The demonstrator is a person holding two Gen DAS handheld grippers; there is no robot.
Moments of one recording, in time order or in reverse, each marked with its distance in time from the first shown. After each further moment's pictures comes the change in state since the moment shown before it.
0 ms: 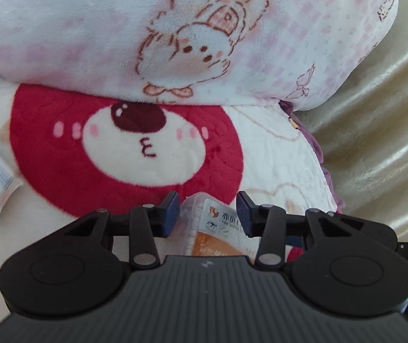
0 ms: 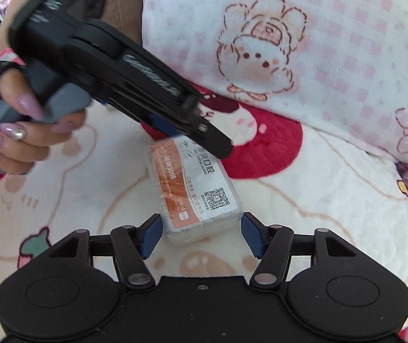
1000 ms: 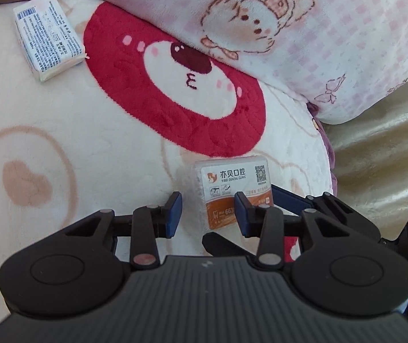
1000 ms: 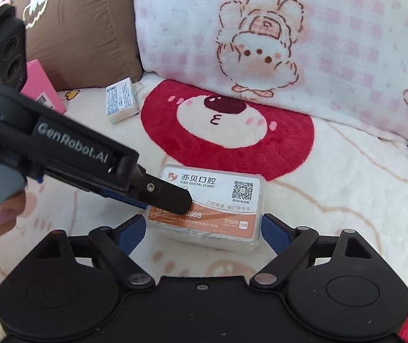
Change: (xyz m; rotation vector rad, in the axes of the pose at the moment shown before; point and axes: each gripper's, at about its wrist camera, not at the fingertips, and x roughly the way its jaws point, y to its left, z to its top) left arm -0.026 -0.002 -0.053 -0.281 -0.022 0.076; right arm 0.011 0.010 -0.001 0.121 -0.025 0.052
